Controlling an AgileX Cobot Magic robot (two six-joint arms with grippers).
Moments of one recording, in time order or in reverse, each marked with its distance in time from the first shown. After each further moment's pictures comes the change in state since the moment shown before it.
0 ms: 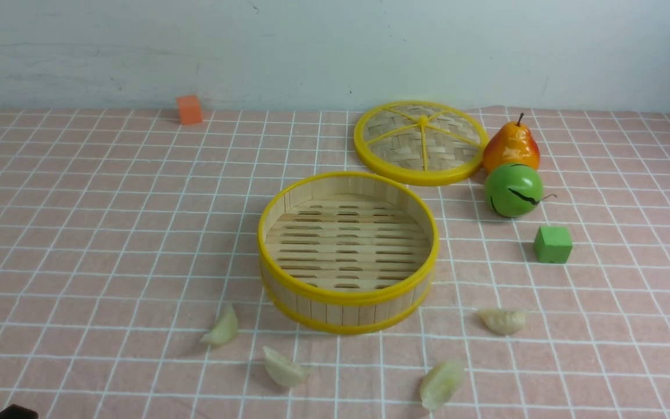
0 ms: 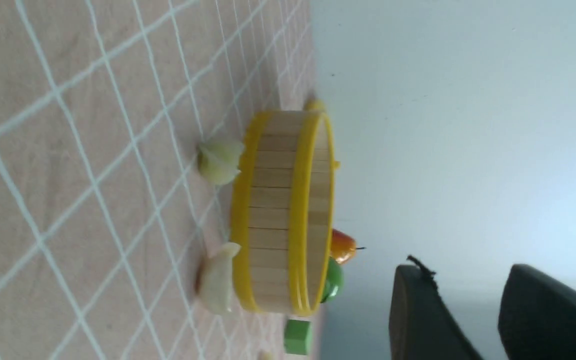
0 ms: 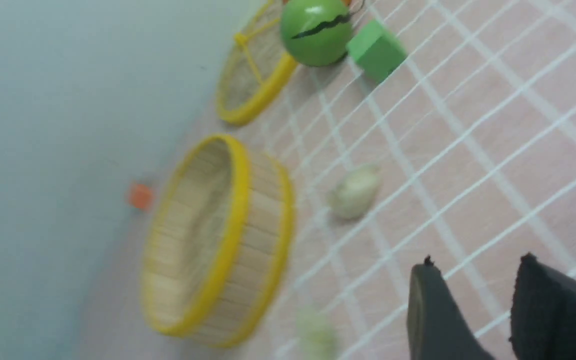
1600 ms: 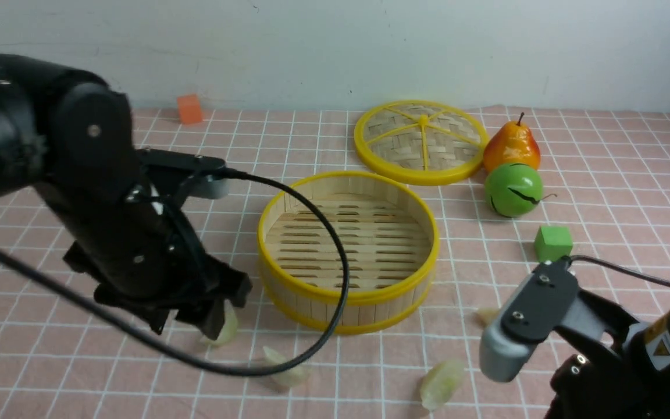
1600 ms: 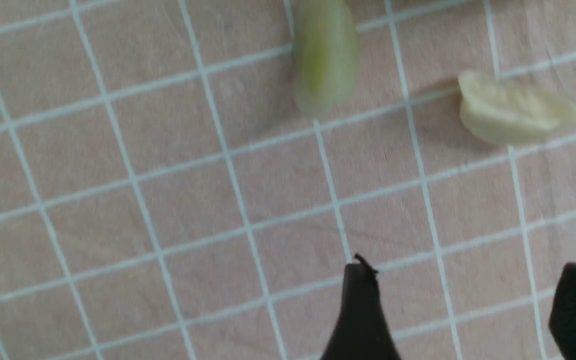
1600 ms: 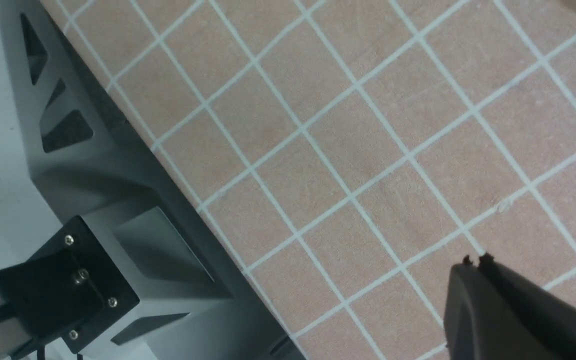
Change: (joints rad) right arm 0.660 1.225 -0.900 -0.255 0.645 -0.849; left arm -0.459 1.577 -1.243 0.884 0.730 0.492
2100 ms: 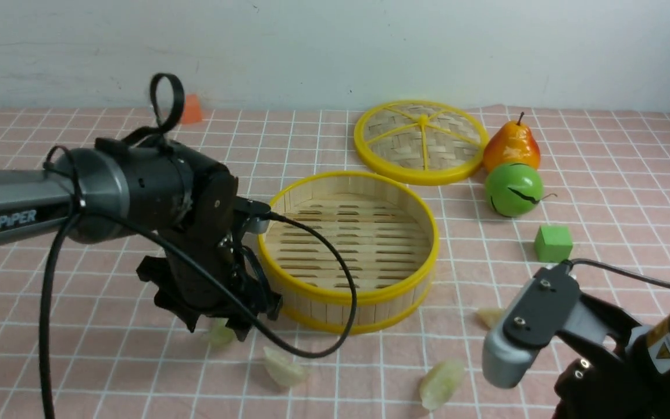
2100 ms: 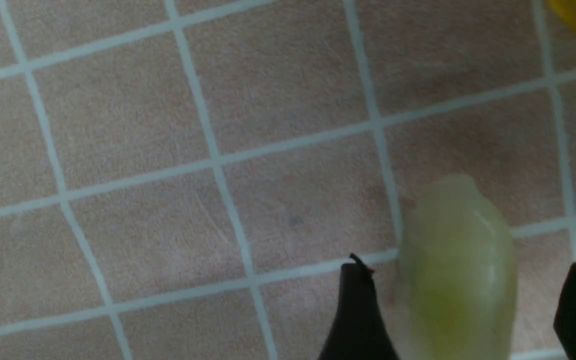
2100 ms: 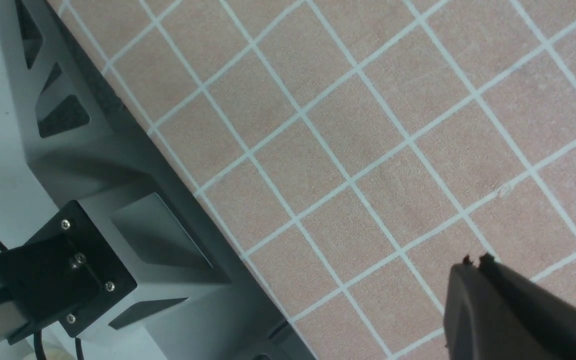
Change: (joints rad) right arm 0.000 0.001 -0.001 -0.012 0.026 0.000; left arm 0.000 0.346 -0.057 0.182 -0.230 -0.115
